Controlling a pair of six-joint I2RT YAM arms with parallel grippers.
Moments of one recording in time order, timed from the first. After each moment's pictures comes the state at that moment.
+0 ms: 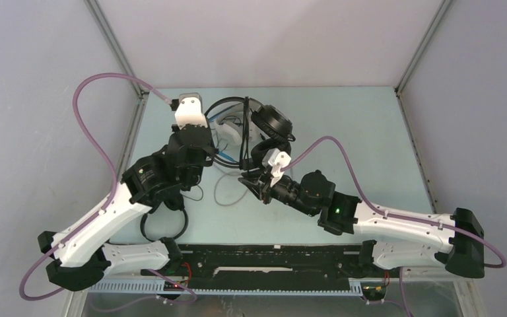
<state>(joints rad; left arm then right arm) -0.95 1.06 1.40 -0.72 -0.91 -0.42 1.22 1.13 0.83 0.34 0.12 0.05</state>
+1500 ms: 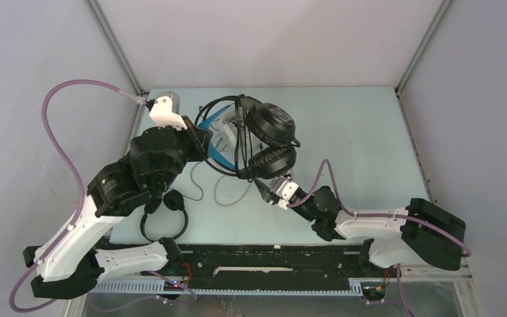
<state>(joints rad) -0.95 0.97 1.50 -0.82 -0.63 -0.57 1.13 1.32 0.45 1.22 0.08 -0.48</state>
